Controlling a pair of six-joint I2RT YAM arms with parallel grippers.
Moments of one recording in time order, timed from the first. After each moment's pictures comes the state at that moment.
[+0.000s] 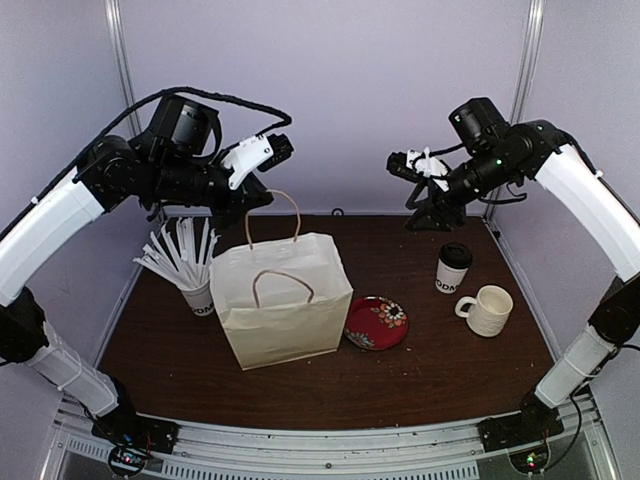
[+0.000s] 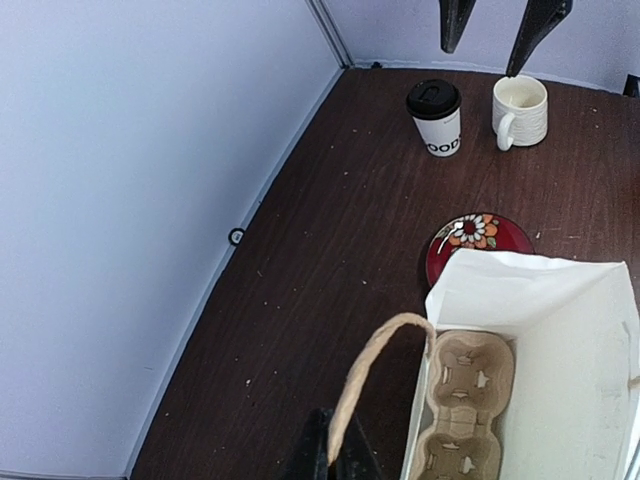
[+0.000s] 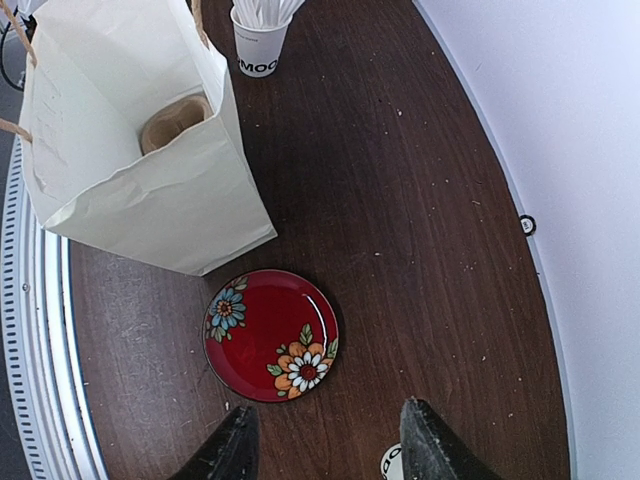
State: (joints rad) left arm -0.88 1.46 1.77 -0.88 -0.07 0.45; right arm 0.55 1.57 1.90 -1.20 -0.36 -0.73
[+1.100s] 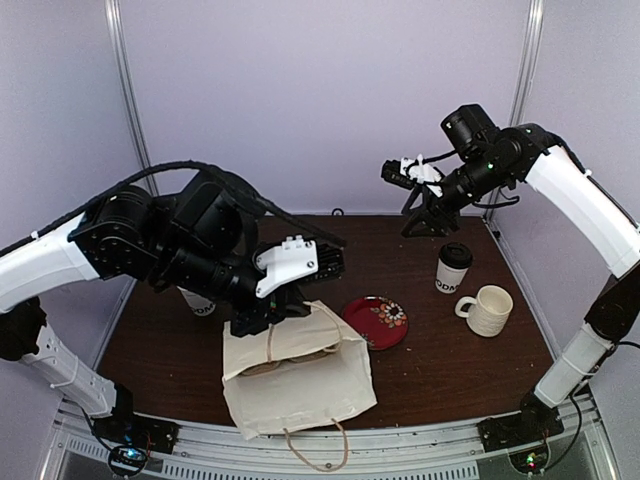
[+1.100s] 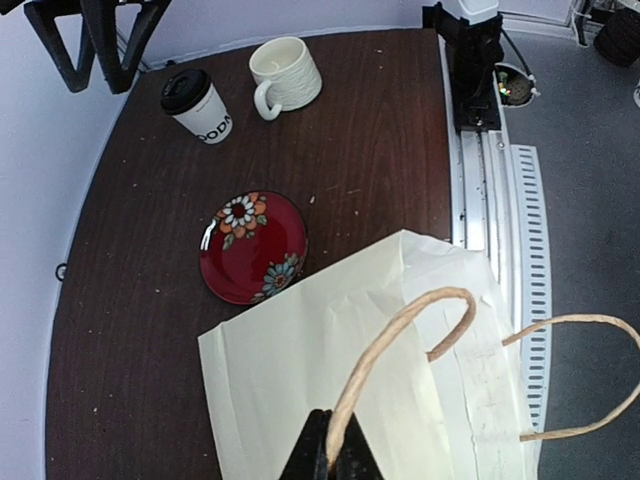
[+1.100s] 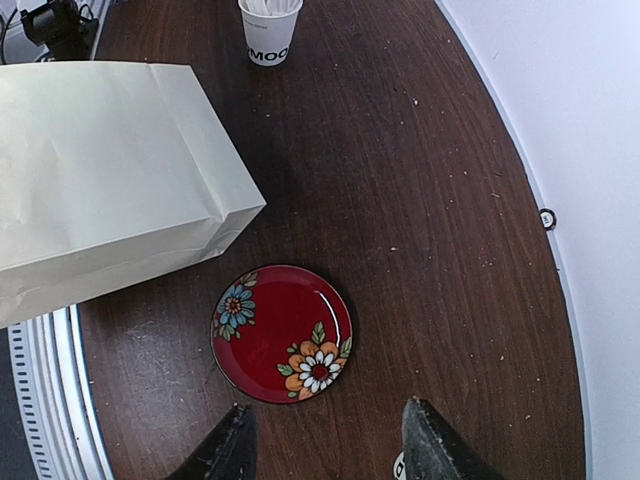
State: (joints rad) left arm -1.33 1.42 1.61 -0.97 -0.05 0.23; right arm 0.55 1.60 1.87 -1.19 -0.38 -0.72
